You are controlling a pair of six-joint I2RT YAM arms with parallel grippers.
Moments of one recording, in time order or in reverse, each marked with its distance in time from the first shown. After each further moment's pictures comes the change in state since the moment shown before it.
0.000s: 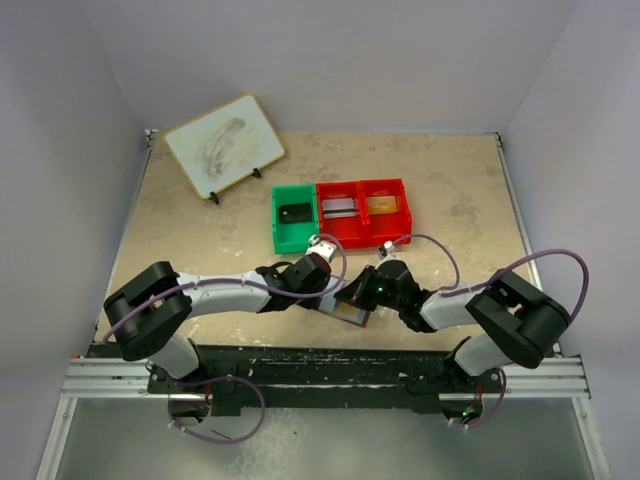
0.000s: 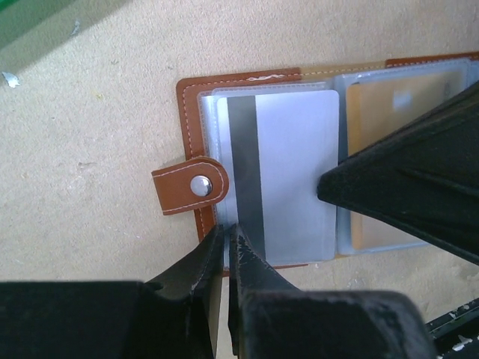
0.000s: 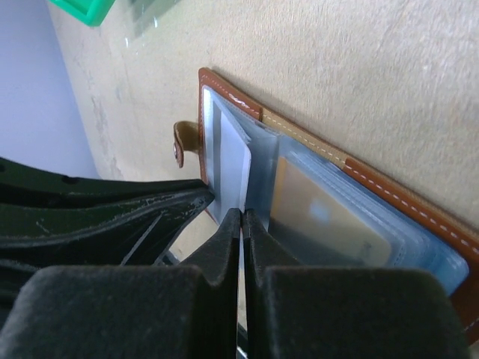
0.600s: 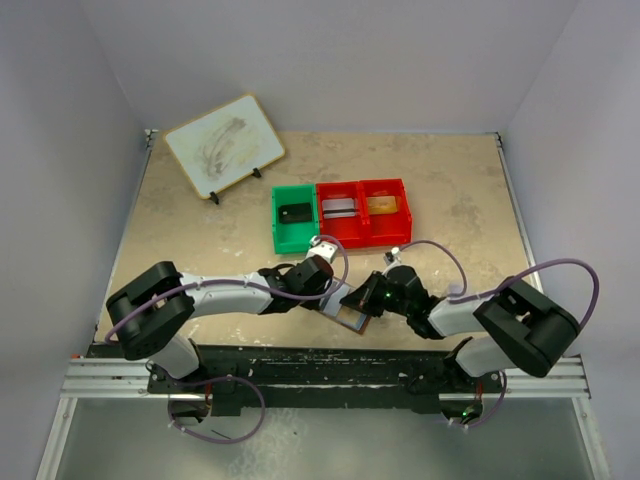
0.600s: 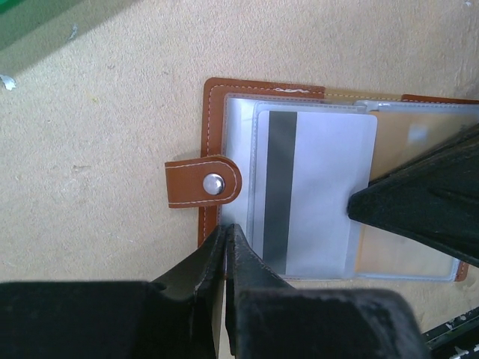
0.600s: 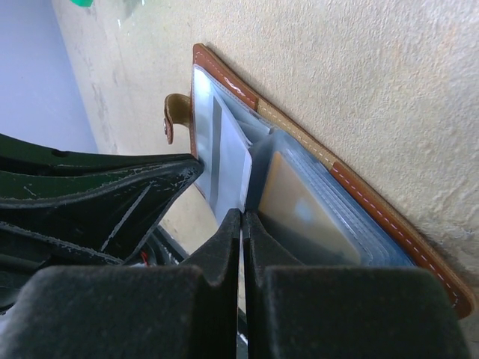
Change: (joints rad) left arm -0.019 0.012 0.000 0.018 -0.029 -0.029; right arm -0.029 -0.072 -0.093 0.026 -0.051 0.005
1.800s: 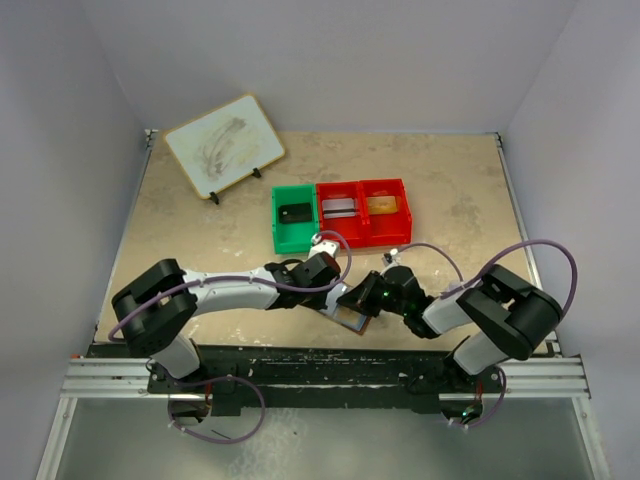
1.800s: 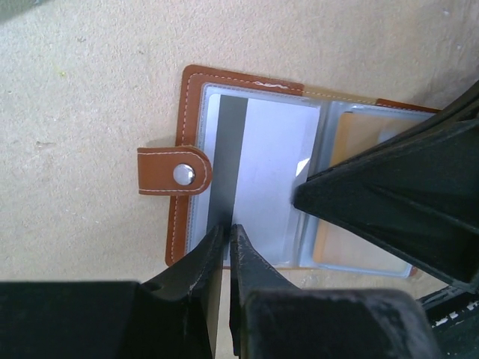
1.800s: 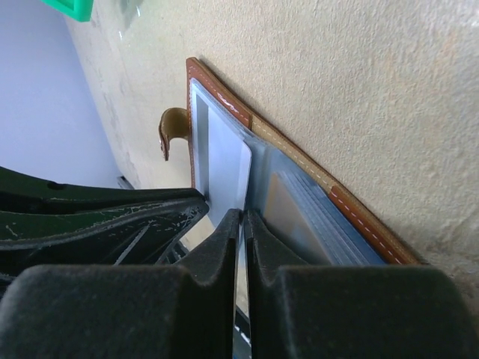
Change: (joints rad) left arm -0.013 0.026 0.092 -0.114 0.034 -0.136; right arm -0.002 0.111 0.002 0.117 -0.008 0.077
